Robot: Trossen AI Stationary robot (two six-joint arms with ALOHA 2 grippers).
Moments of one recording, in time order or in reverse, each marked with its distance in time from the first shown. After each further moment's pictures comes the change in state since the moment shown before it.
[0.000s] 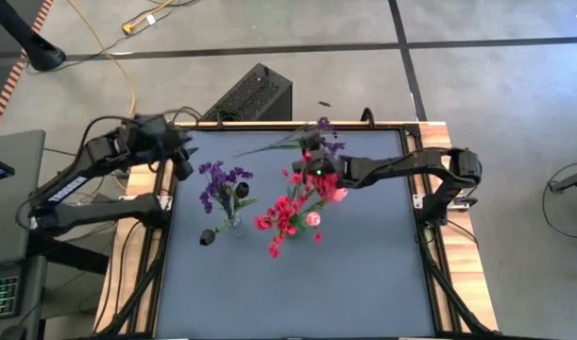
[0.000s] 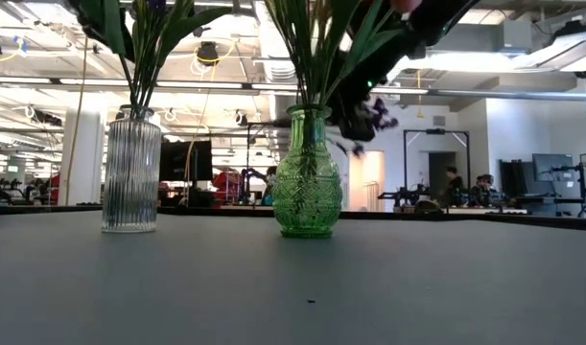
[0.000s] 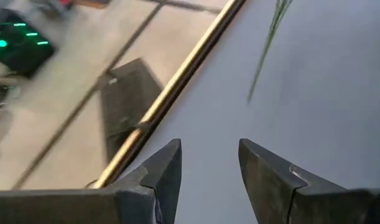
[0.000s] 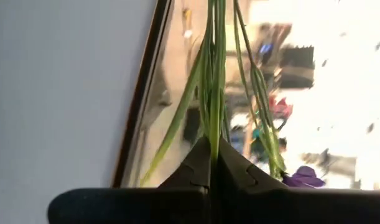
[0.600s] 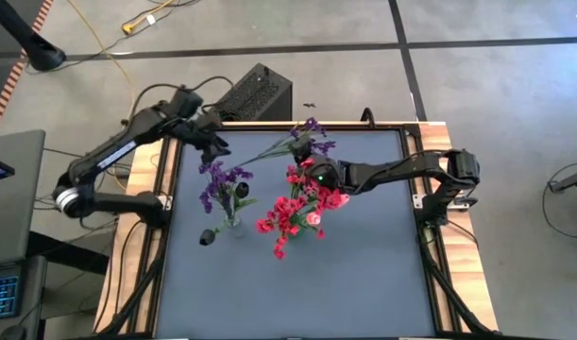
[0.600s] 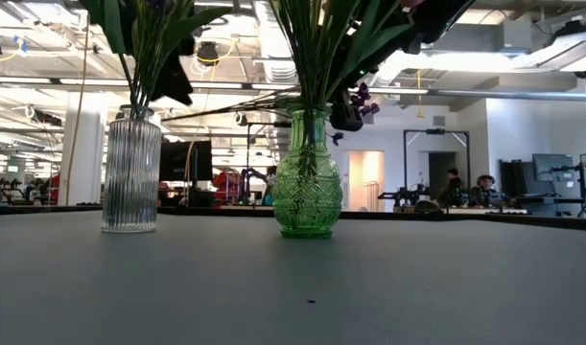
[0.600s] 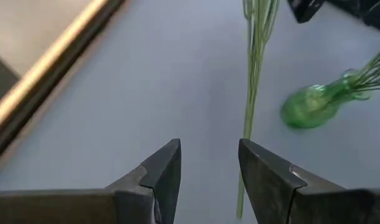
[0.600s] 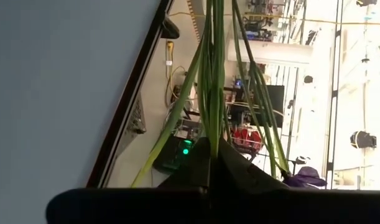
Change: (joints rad) left arm 0.340 0.398 0.000 0.179 0.747 0.076; right arm 0.062 0.013 0.000 0.193 -0.053 -0.259
